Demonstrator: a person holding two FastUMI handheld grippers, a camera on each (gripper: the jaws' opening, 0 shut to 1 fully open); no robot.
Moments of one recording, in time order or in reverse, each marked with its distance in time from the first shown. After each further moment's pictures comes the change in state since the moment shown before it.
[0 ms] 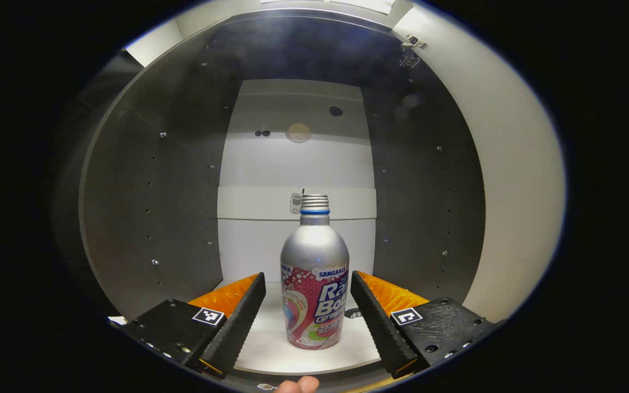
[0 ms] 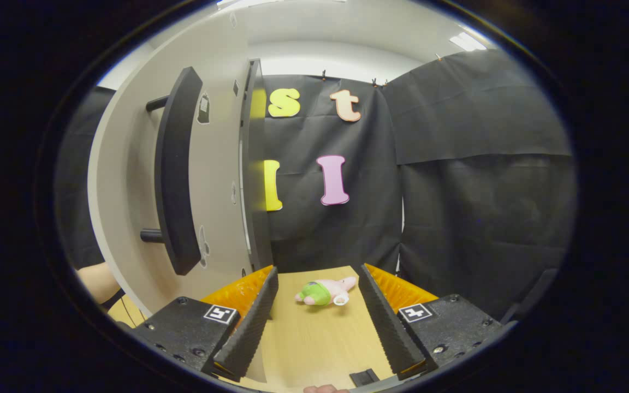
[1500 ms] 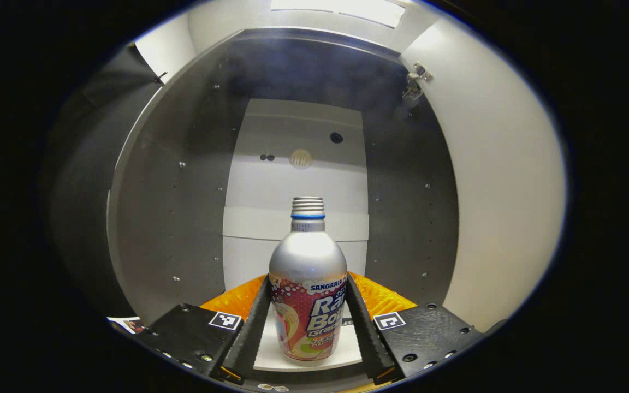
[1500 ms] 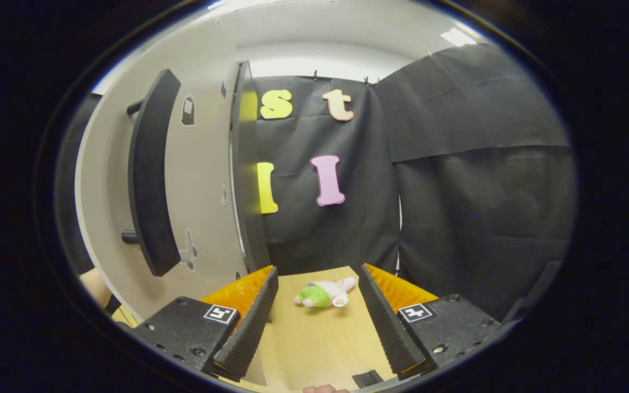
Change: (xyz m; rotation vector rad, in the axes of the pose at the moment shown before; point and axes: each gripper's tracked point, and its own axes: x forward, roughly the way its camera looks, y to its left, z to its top) left arm -0.046 0.008 0.051 -0.044 -0.094 -0.037; right arm 0.006 -0.011 0.000 0.031 -0.015 -0.009
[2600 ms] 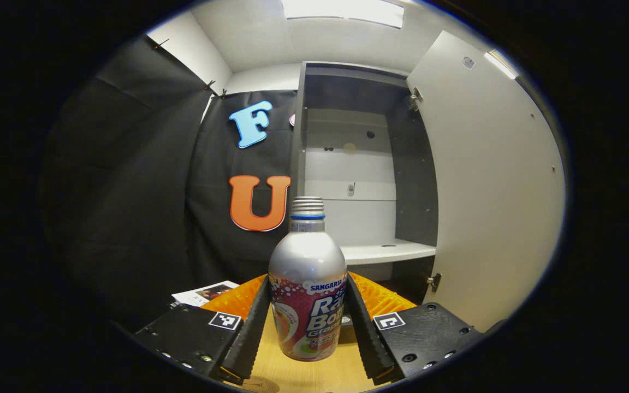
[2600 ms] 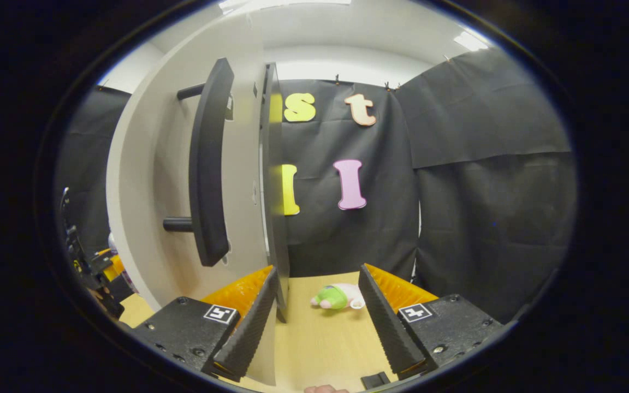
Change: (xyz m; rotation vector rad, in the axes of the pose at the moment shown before) left arm -0.260 0.095 -0.095 0.055 0.079 0.198; right arm -0.006 0.034 -0.007 -0.042 -0.037 0.103
